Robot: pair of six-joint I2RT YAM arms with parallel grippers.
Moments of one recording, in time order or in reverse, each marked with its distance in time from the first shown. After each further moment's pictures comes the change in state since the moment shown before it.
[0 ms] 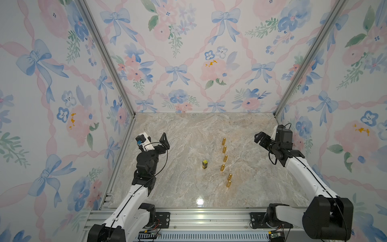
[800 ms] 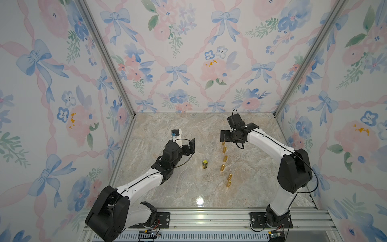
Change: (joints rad) left arm -0.374 0.351 0.225 -0.138 -0.030 0.077; right arm 0.444 0.583 0.594 -0.406 0.186 -0.079
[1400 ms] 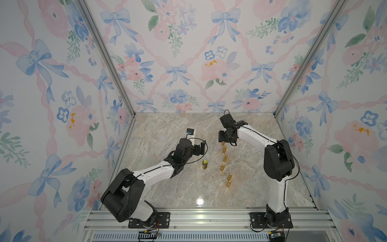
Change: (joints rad) left arm -0.096 0.200 0.127 -0.010 -0.014 0.078; right arm 0.003 0.227 0.172 -0.040 -0.004 0.009
